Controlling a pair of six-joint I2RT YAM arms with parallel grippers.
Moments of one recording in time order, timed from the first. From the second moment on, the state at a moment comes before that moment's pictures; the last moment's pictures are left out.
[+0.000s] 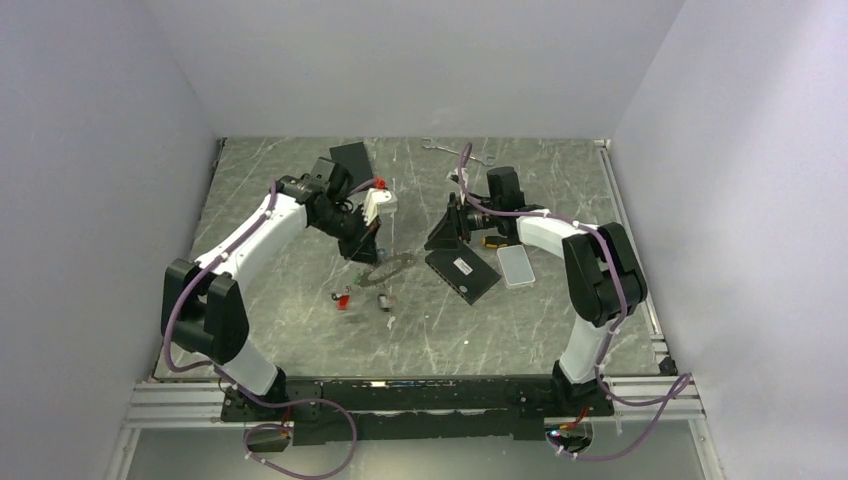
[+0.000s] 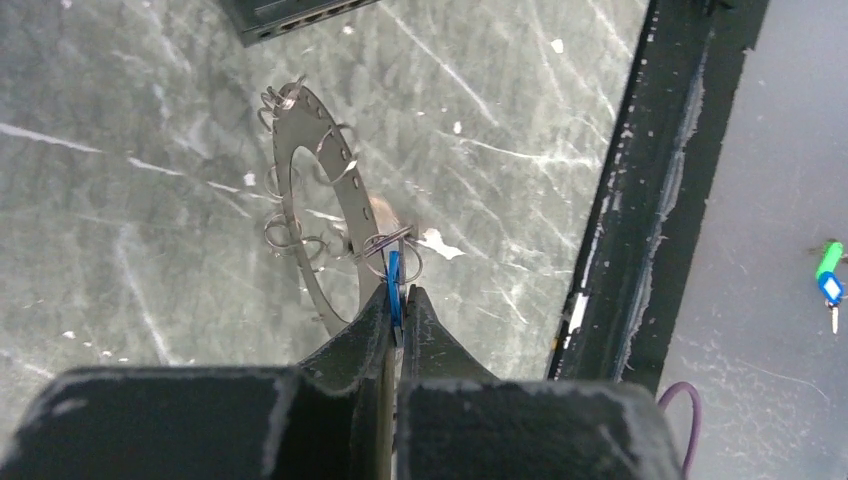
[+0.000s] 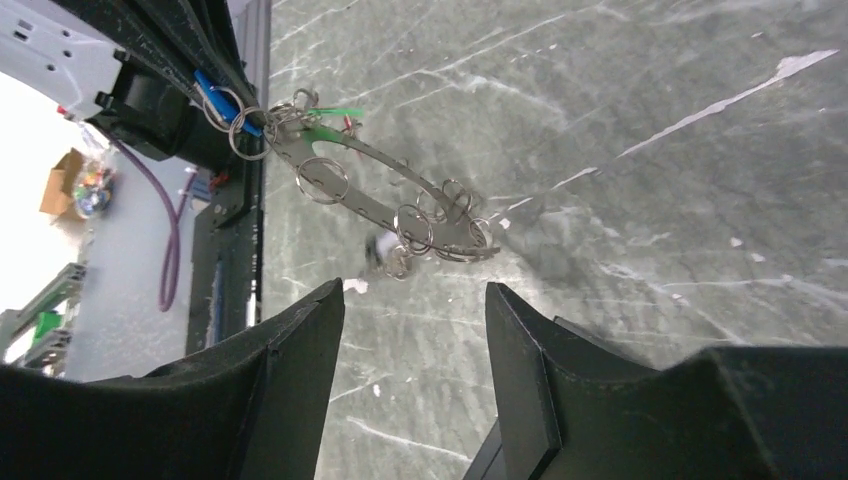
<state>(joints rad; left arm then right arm) -0.39 1.58 1.33 -0.95 0.79 0.60 0.34 1.81 1.08 0.10 -1.16 0.05</state>
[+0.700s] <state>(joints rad) -0.32 1.72 1.40 -0.97 0.87 0.53 0.58 1.51 1.03 -0.01 -0.84 -0.21</state>
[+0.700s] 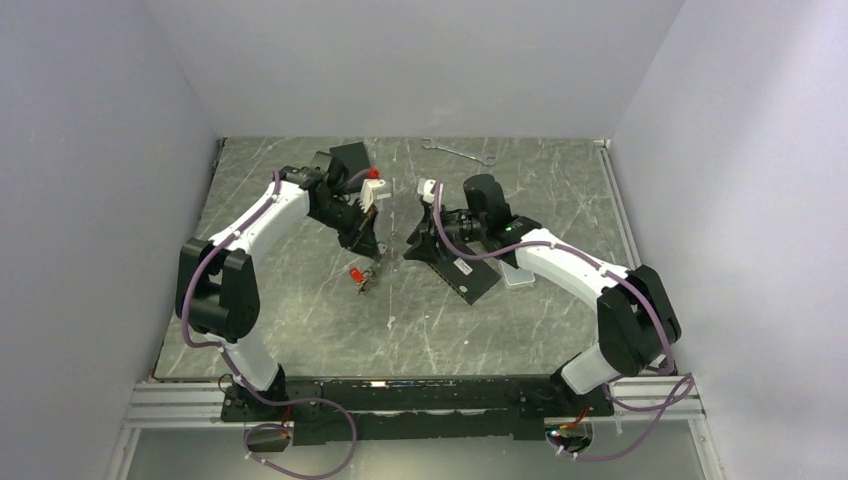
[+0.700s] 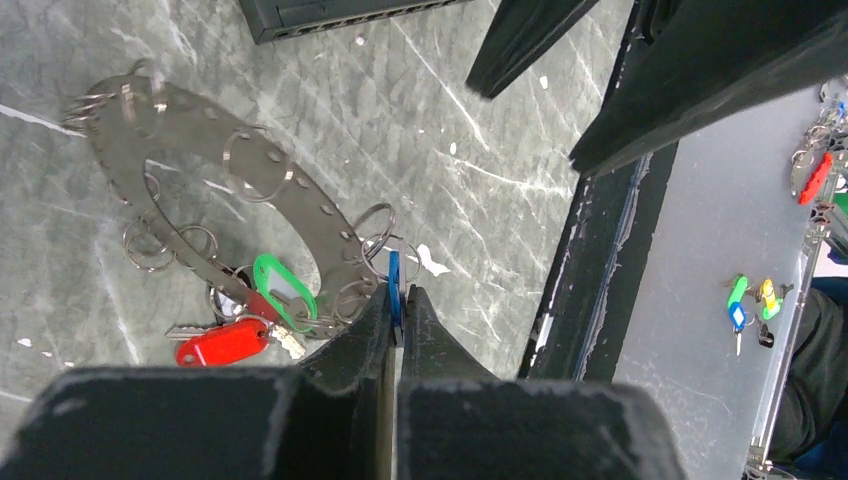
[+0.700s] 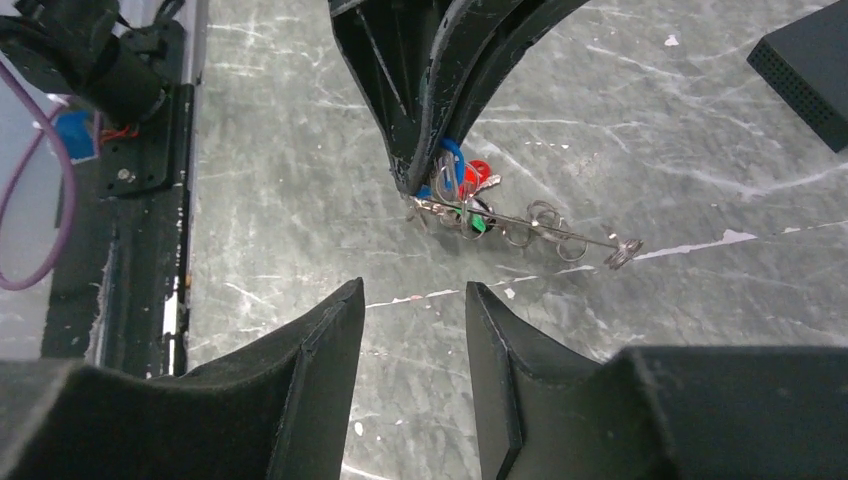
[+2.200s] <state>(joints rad) -0.32 1.73 1.42 -1.04 0.95 0.56 0.69 1.67 1.14 -0.03 -0.73 -0.39</state>
